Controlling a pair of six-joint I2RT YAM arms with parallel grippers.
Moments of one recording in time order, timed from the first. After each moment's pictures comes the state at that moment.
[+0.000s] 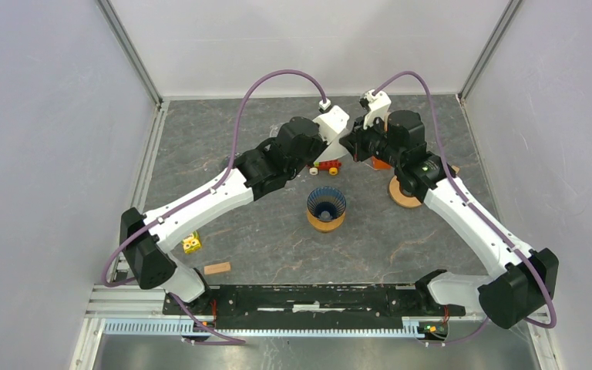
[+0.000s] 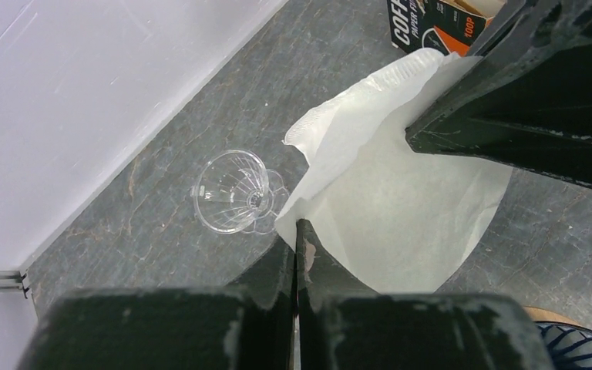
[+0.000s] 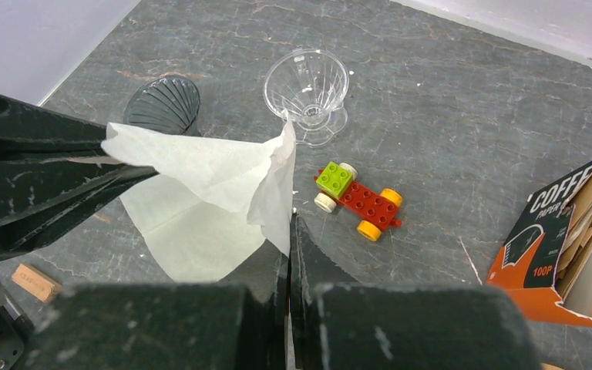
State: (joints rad) left arm -0.92 1.53 1.48 -0.36 -0.41 0.24; right arm 0.48 1.25 1.14 -0.20 -0.20 0.13
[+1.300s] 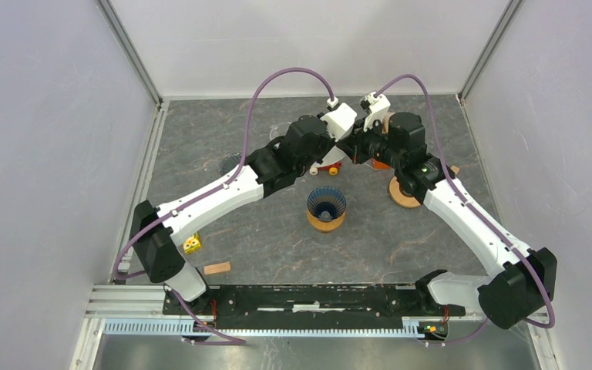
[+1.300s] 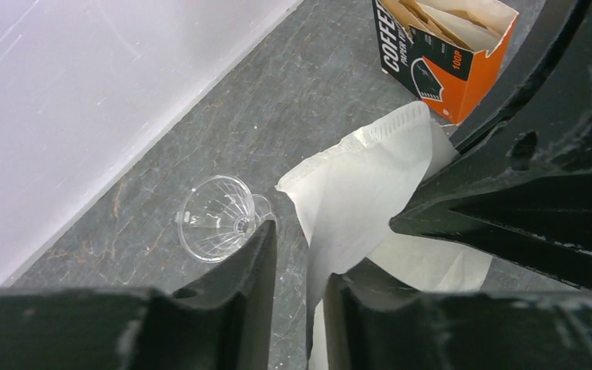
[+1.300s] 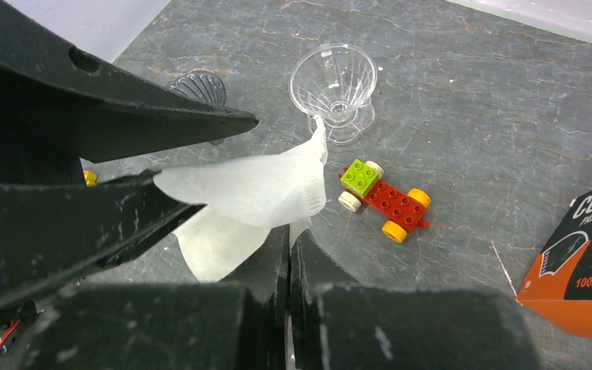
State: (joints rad) left arm -0.92 1.60 1.50 -0.27 -0.40 0.23; right arm 0.46 1.24 1.10 -0.15 -0.28 0.17
